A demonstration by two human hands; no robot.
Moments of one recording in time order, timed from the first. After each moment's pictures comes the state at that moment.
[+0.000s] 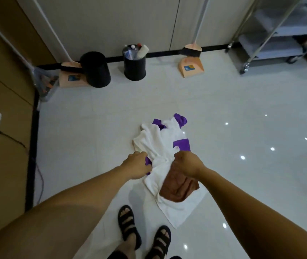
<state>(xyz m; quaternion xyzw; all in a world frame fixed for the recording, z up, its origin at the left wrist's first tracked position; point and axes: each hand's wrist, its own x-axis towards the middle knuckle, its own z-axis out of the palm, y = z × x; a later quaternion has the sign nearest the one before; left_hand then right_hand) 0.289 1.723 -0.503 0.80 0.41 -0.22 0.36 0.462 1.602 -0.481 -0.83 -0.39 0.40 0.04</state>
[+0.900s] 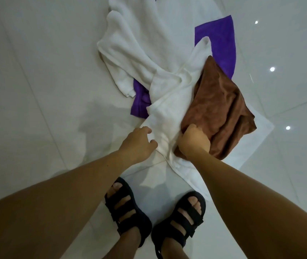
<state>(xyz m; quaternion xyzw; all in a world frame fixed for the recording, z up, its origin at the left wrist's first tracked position) 0.319 1.678 -1.038 0.74 0.42 -0.31 0.42 0.445 1.560 -1.077 -0.91 -0.15 0.38 -0.01</state>
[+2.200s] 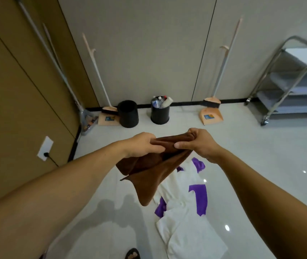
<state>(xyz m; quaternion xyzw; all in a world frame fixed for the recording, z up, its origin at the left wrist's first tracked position) 0.304 1.798 -0.288 0.79 0.40 -0.06 0.46 0.503 1.689 -0.292 -0.72 -0.46 0.39 0.34</state>
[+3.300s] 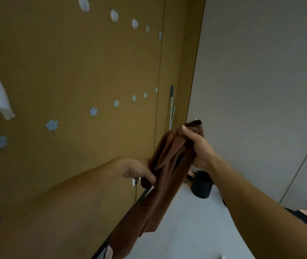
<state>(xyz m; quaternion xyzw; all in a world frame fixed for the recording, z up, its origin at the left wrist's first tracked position) -0.051 1.667 -0.107 0.69 0.53 0.08 0.48 0.165 1.676 -0.055 -0.37 -0.46 0.67 0.46</state>
